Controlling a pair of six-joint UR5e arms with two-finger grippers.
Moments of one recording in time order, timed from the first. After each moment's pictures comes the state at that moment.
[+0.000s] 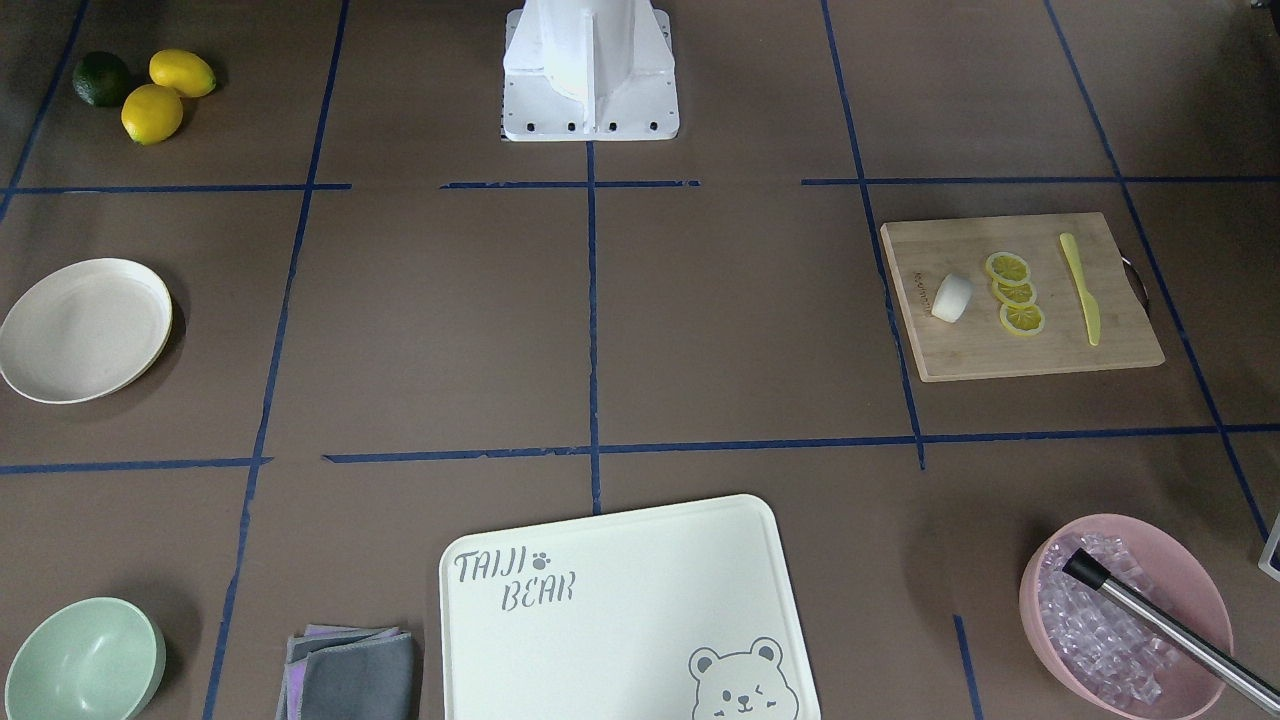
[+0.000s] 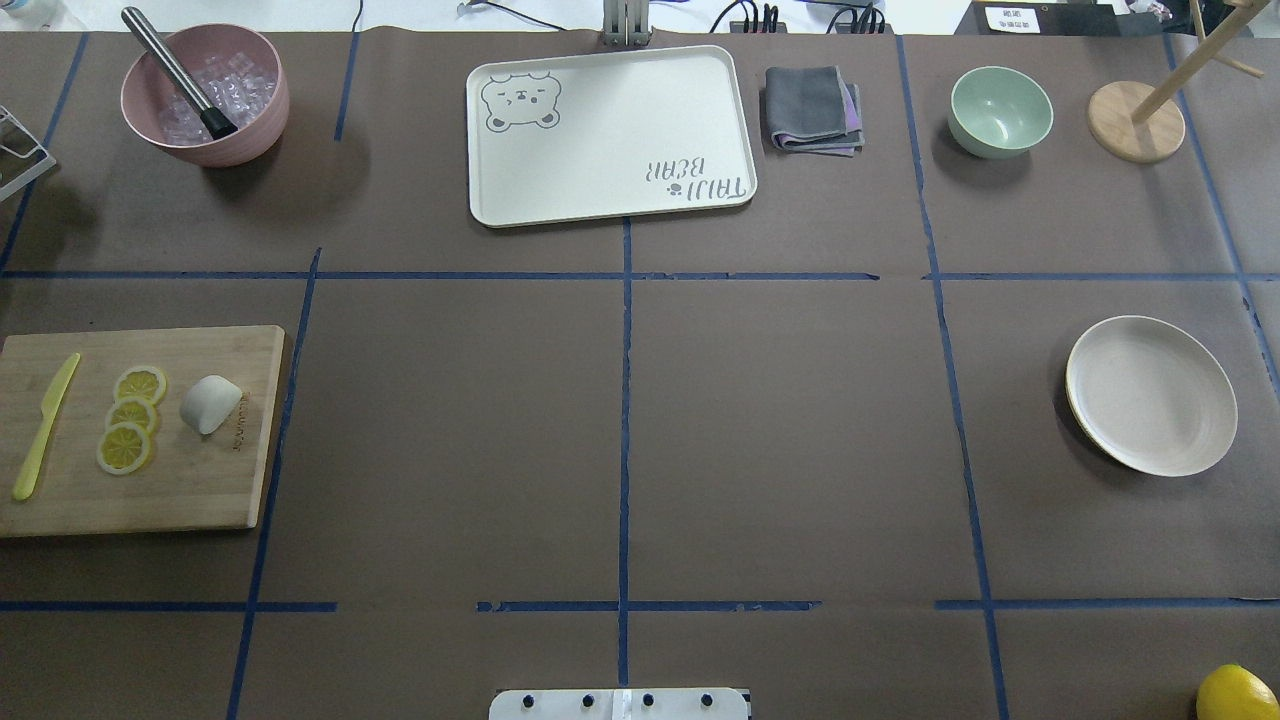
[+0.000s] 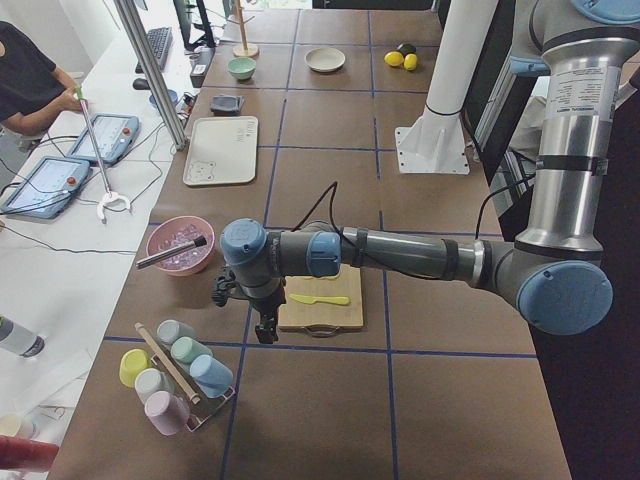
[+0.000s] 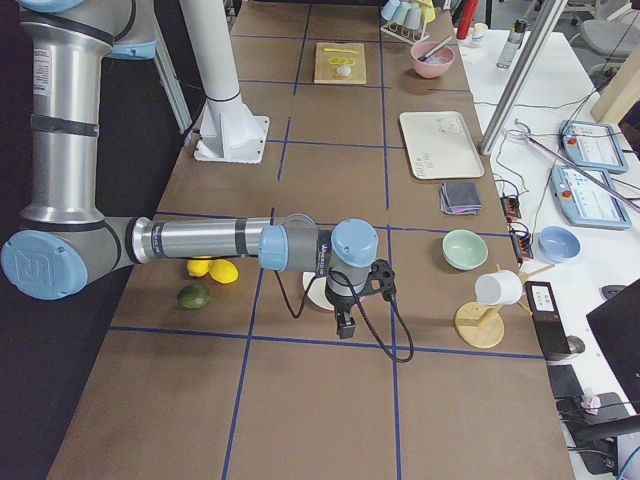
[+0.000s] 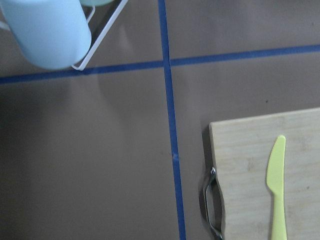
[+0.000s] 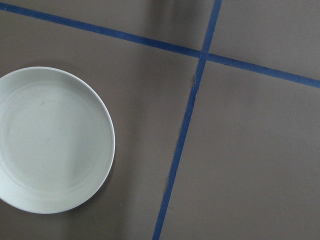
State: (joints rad) left arm -1.50 -1.63 -1.60 -1.44 -2.33 0.07; right arm 1.53 -1.68 1.76 -1.68 2.35 -0.23
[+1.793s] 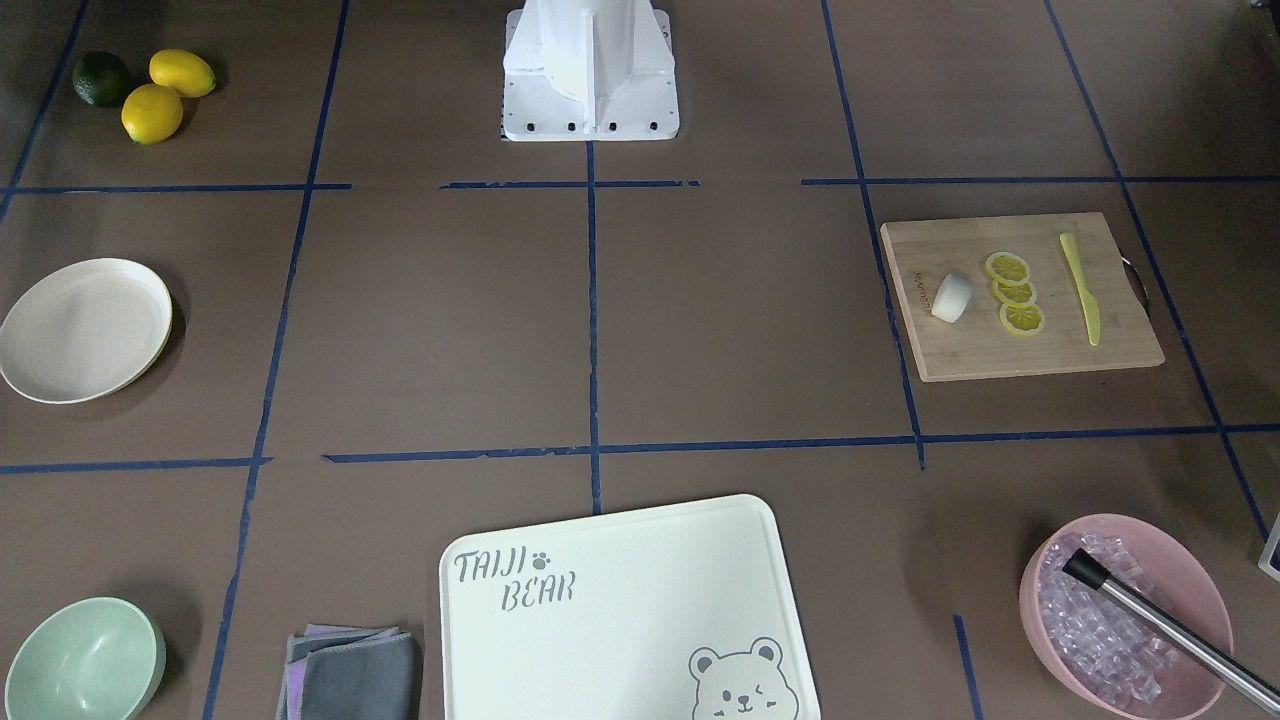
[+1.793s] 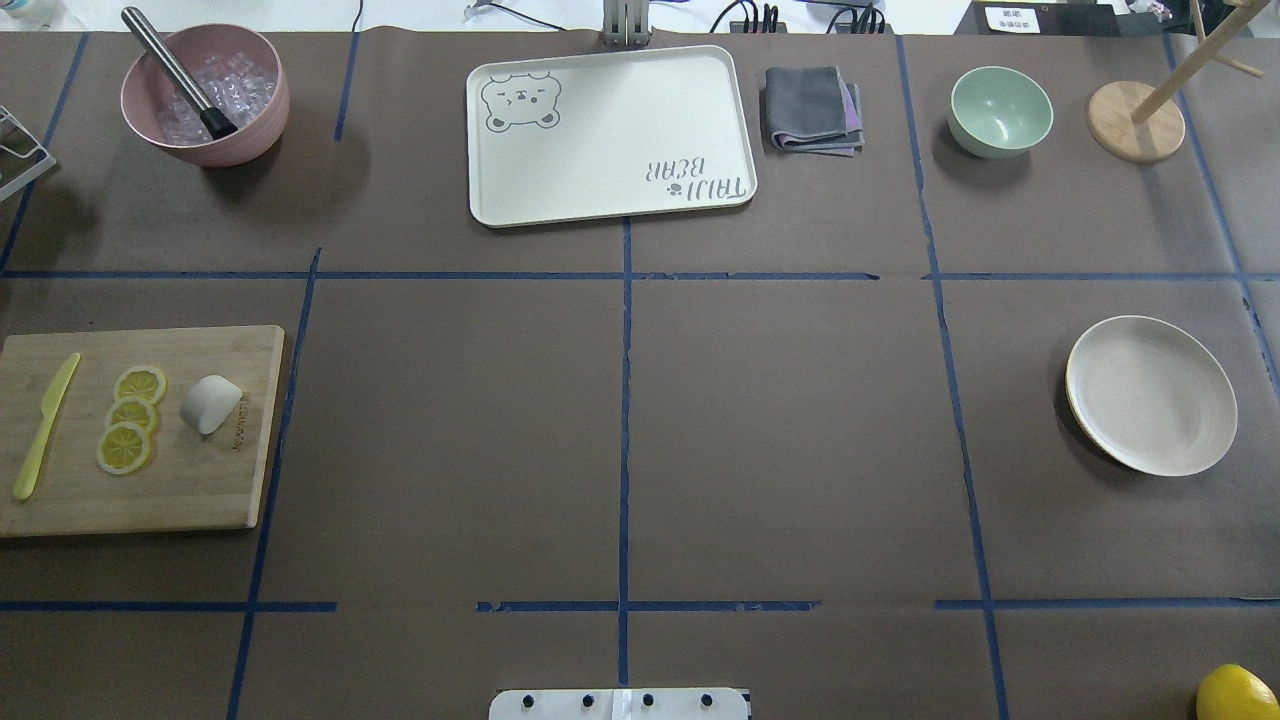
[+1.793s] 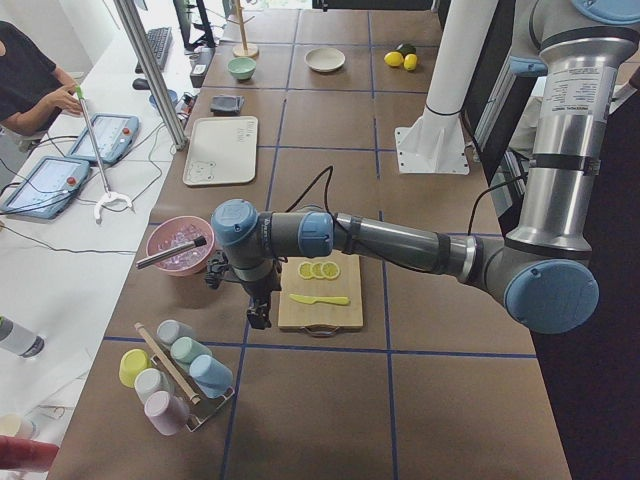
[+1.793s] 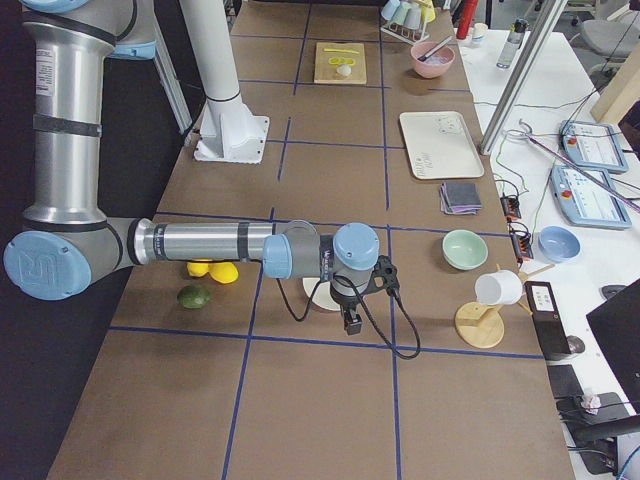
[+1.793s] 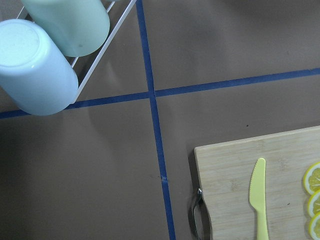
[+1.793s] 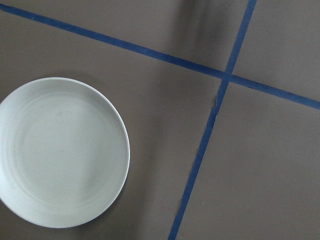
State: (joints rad) left arm -1.50 -1.65 -1.67 -1.35 -2.32 0.12; right arm 1.50 -1.68 1.70 -1.53 2.39 -0.21
